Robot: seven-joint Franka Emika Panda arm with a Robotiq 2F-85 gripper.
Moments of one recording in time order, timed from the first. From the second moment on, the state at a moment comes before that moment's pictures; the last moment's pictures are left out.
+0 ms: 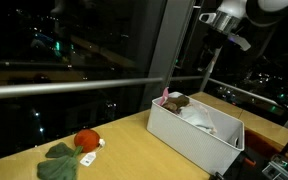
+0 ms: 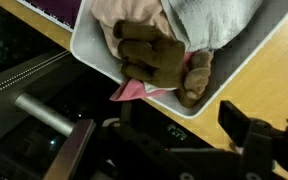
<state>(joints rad) 0.06 0.02 0.07 -2.09 -0.18 2.35 -0.45</state>
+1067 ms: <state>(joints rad) 0.28 0.37 0.23 -1.72 -0.26 2.35 -0.38</state>
